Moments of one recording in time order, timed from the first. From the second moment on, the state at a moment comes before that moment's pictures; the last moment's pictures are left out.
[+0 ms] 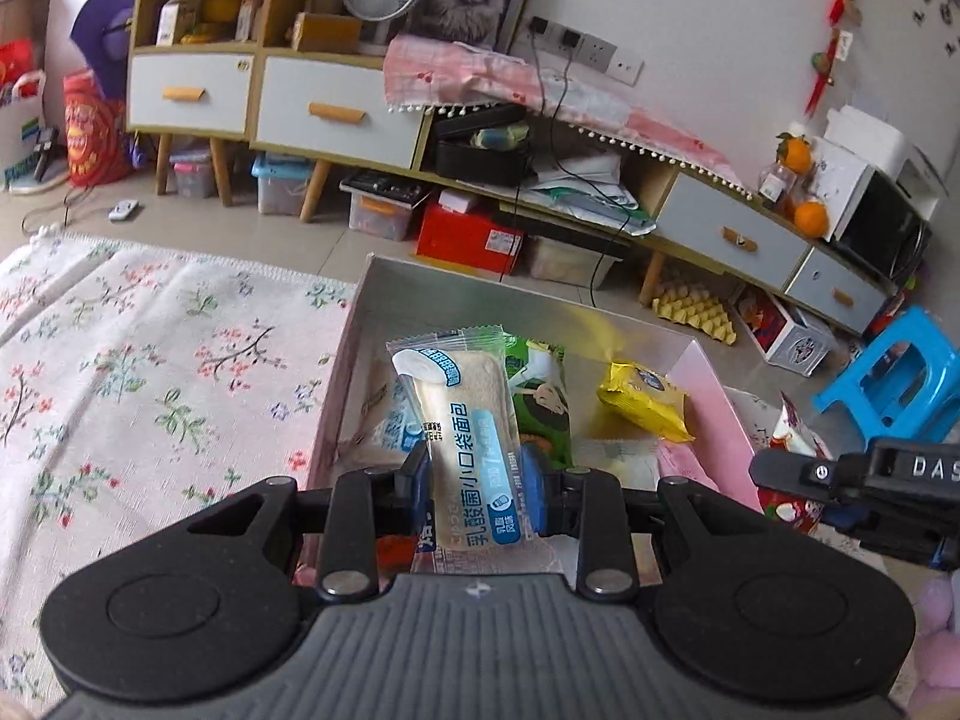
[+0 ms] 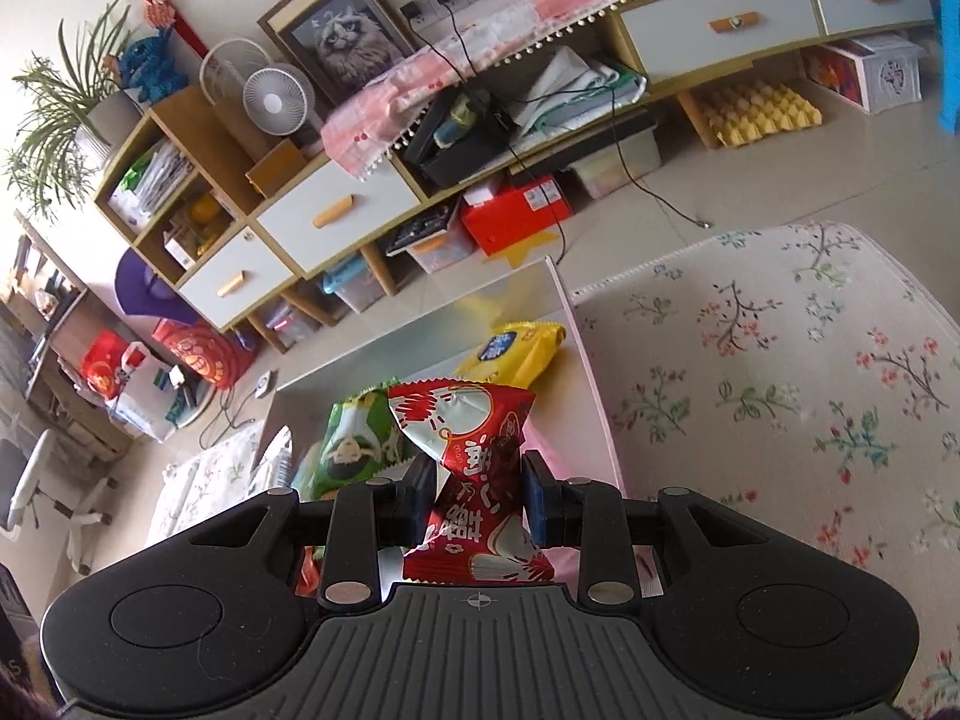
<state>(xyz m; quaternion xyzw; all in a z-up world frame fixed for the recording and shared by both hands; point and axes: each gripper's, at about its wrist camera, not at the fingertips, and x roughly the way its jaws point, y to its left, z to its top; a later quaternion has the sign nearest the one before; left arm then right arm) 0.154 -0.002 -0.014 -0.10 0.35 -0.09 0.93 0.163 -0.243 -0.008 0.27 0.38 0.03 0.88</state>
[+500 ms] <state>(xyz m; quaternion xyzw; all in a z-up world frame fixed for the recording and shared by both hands) 0.152 -0.014 -0.016 -0.06 0.34 -0.10 0.93 0.170 -0.235 -0.012 0.25 0.39 0.05 0.89</state>
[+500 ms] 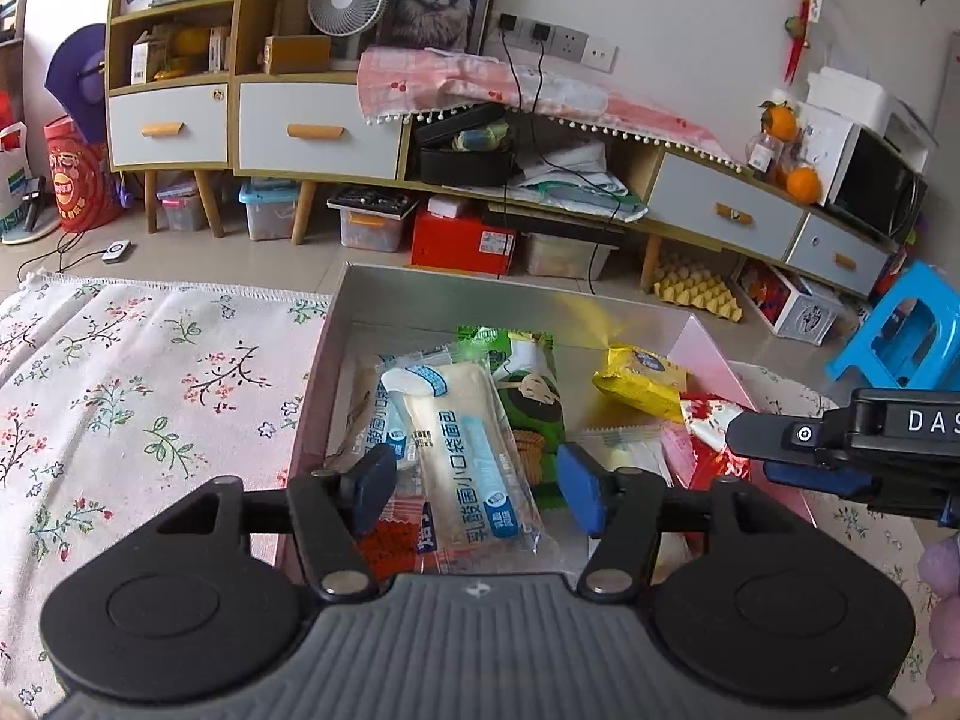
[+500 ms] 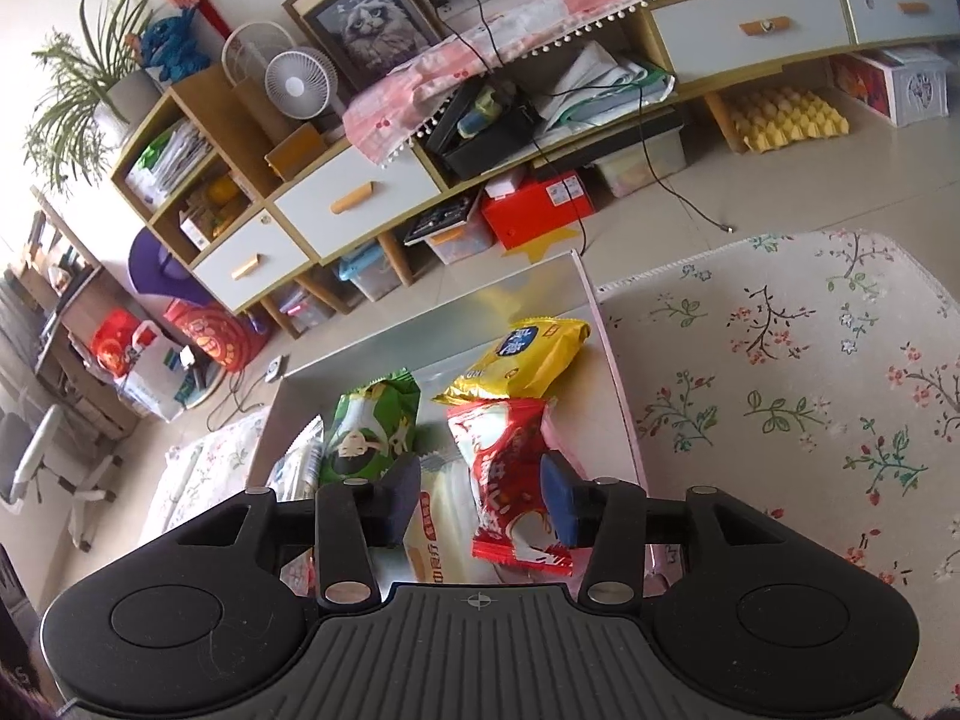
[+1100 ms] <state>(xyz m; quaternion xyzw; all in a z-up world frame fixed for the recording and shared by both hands) 0.122 -0.001 0.006 -0.03 0.37 -0.09 0.92 0.129 -0.237 0.018 0.25 0.40 0.04 0.88</state>
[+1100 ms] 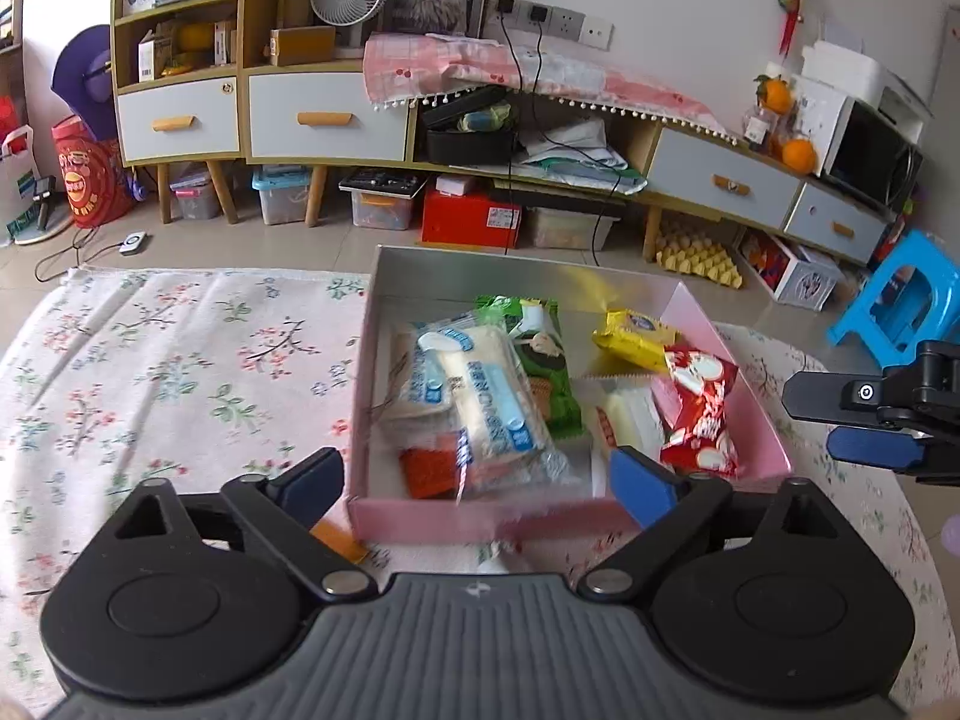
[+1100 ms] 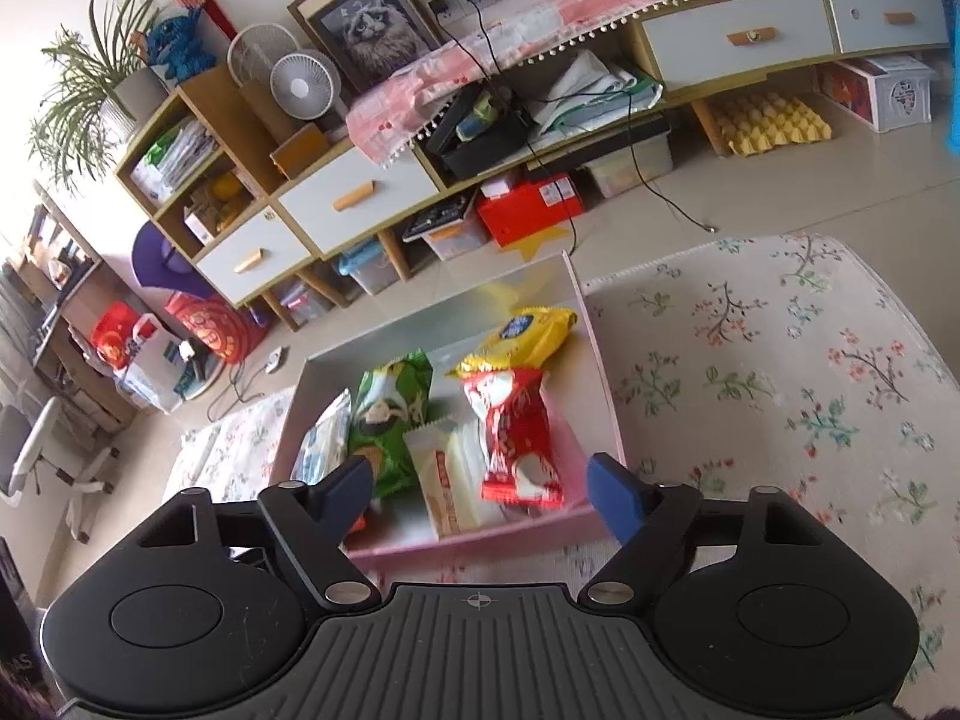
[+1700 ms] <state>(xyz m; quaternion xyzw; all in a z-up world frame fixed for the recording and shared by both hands) 0.078 0.050 -0.001 -0.01 0.41 -0.08 0.91 0.077 -0.193 0.013 0.15 0.44 0.07 0.88</state>
